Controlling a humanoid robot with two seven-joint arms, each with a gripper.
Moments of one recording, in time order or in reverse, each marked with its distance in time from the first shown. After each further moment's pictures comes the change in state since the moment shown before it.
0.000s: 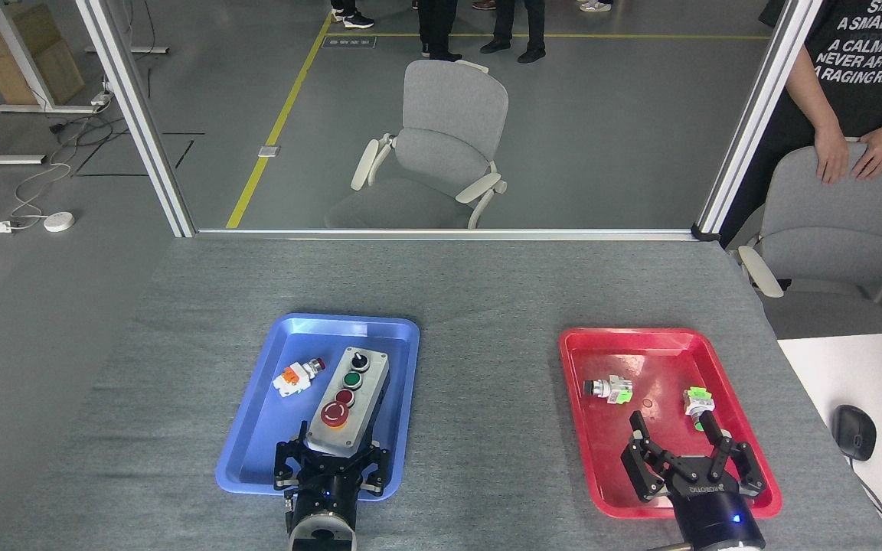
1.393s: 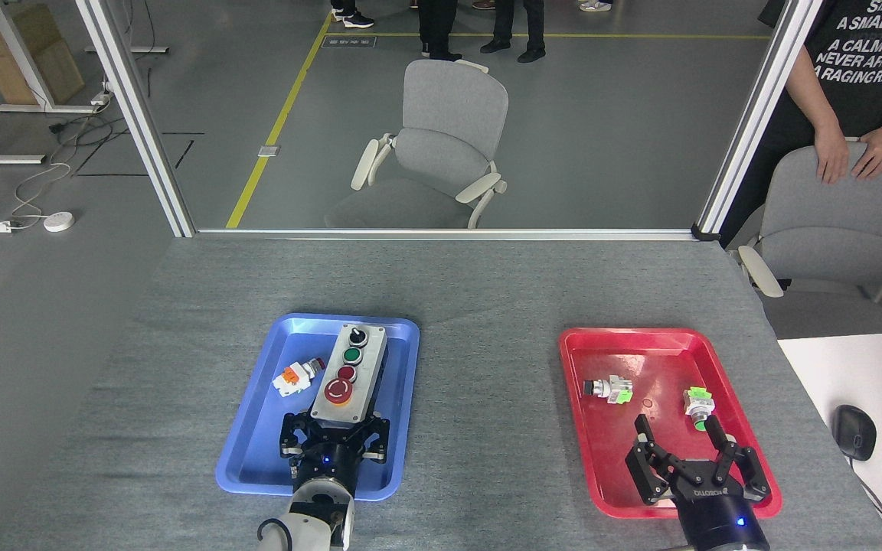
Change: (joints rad) left arm -0.096 0.023 0.003 0.052 0.110 -0.082 -0.012; right arm 0.004 0.005 -0.017 0.004 -0.002 0.000 0.018
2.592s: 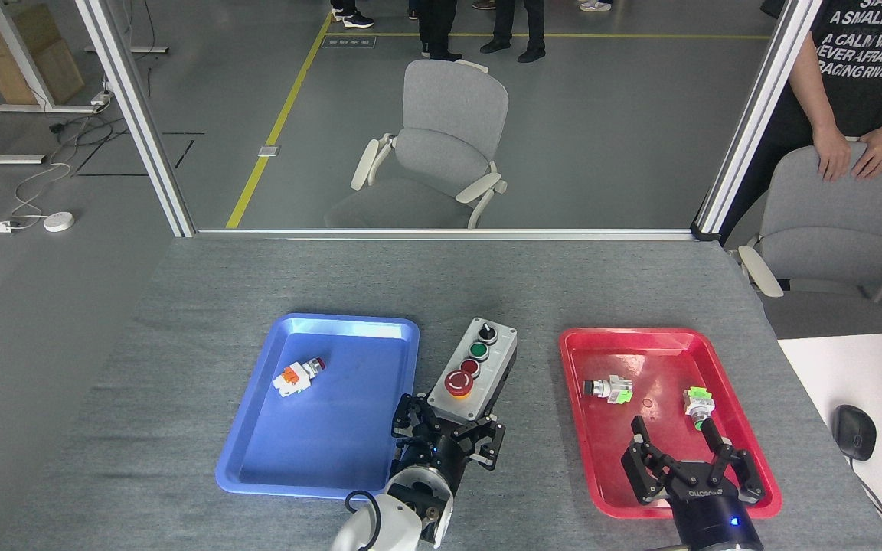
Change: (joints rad) left arm -0.151 -0.071 -0.459 0.046 0.242 0.043 -0.068; right arm -0.001 0.017 0.004 0.000 0.007 0.022 0.014
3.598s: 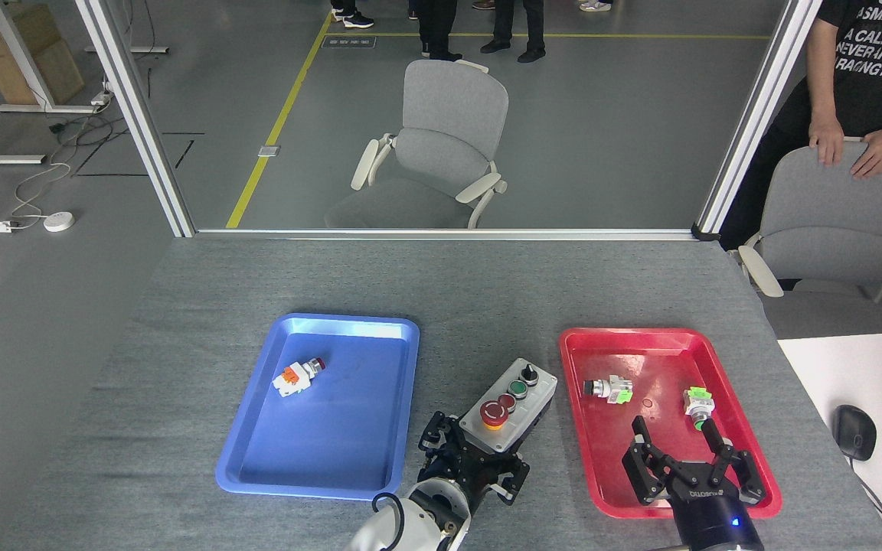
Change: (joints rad) left arm -0.066 0.000 -0.201 0.096 0.063 -0.062 -0.084; right arm 0.000 -0.001 -0.001 0.004 -0.006 0.000 0.004
